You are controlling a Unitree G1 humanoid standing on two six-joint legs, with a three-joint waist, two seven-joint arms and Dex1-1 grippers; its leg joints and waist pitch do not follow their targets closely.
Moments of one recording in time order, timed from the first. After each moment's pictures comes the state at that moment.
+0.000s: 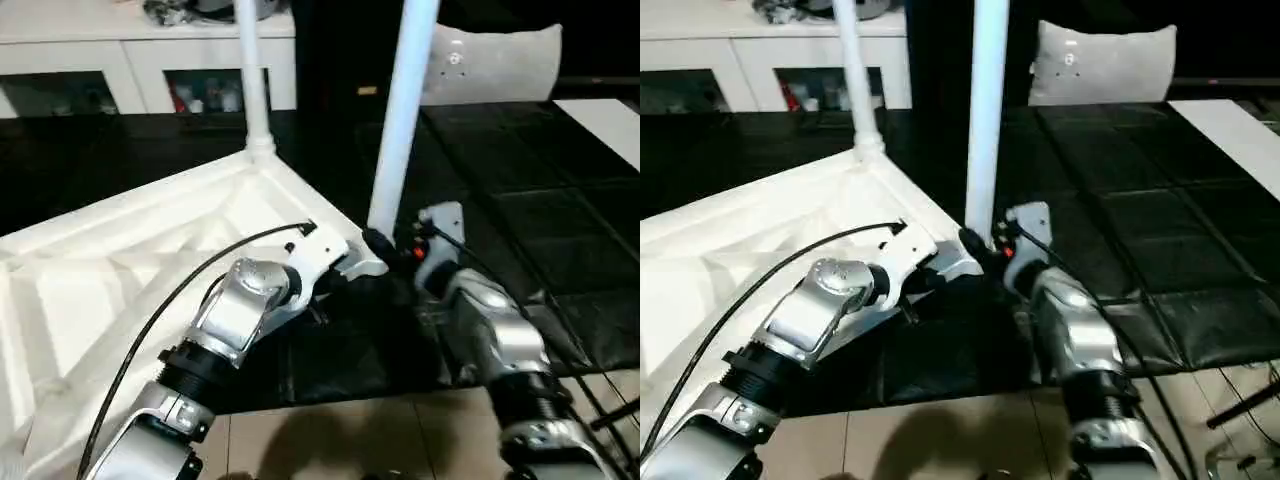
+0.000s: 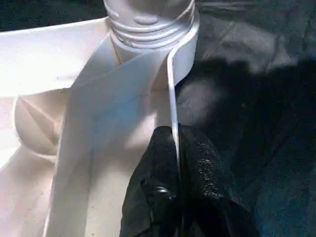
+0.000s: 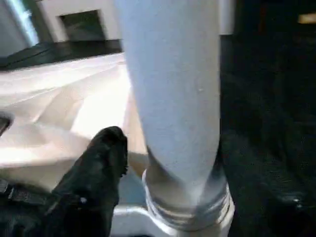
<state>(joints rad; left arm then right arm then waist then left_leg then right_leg) -0.57 0.18 -0.34 0.35 0.14 0.49 -0.73 -0.42 -0.18 -0.03 0.43 0.21 0.18 0.67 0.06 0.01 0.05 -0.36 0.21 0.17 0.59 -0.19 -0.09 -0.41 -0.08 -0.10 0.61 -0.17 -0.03</state>
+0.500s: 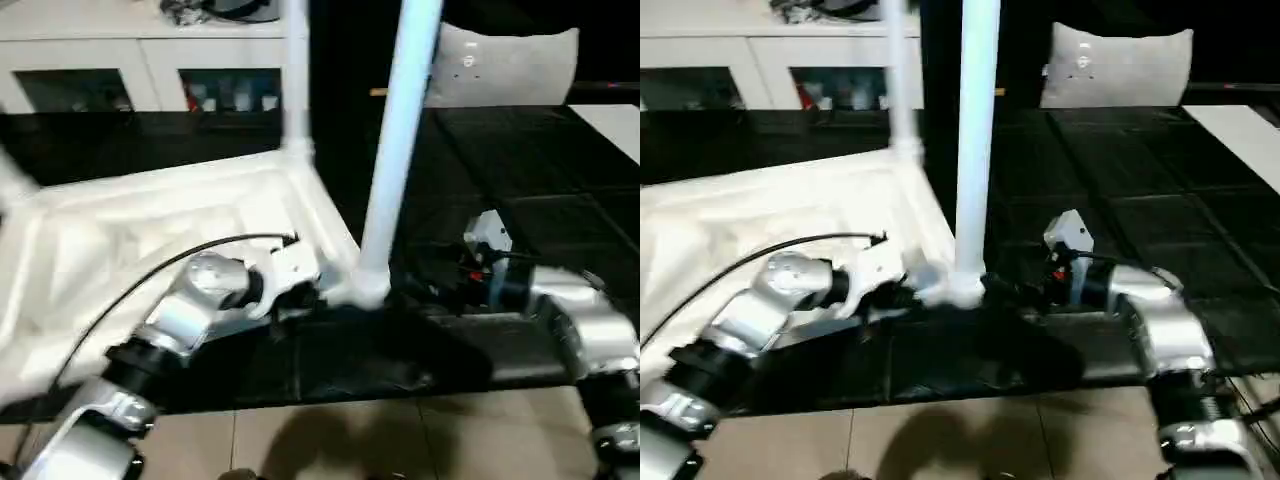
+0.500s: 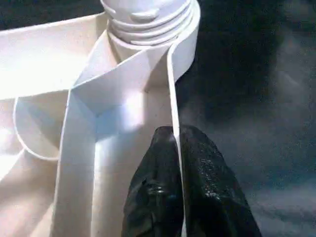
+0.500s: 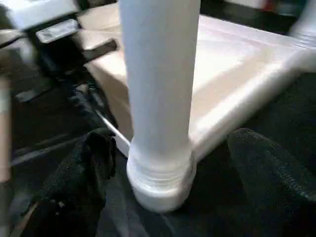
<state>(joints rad) -0.56 0.42 -0.41 0.37 0.08 0.18 -1.15 -0.44 -0.50 0.05 0.38 0.27 0.20 1.25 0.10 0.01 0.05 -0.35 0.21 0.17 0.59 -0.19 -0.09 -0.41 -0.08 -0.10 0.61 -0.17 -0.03</state>
